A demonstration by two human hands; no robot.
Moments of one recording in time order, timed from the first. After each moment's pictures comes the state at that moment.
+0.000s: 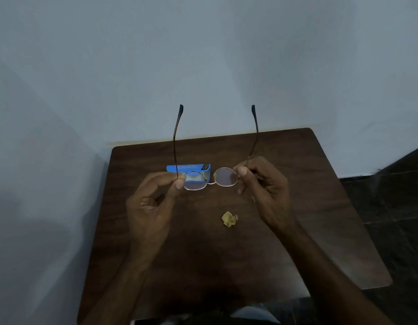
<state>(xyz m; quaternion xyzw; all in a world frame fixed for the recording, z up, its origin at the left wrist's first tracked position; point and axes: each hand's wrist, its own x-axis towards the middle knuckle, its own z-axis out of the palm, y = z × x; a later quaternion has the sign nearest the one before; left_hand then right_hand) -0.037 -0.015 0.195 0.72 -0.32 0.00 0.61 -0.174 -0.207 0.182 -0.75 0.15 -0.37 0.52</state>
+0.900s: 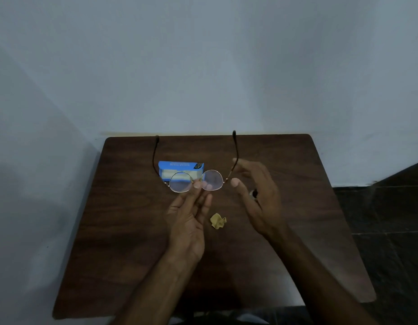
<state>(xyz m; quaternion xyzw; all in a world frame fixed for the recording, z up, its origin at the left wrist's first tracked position) -0.106 -0.090 0.179 0.44 0.16 -0.31 0.83 -0.188 -0.235 0.151 -0.84 0.17 -0.33 0.39</state>
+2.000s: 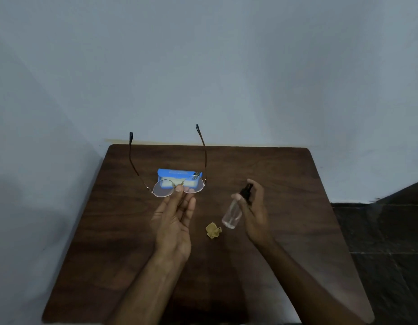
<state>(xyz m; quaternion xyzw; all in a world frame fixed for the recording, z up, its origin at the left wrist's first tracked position) -0.098 -0.088 0.172 0.42 0.18 -0.25 0.85 -0.195 -0.255 0.073 -0.72 0.32 -0.24 0.57</state>
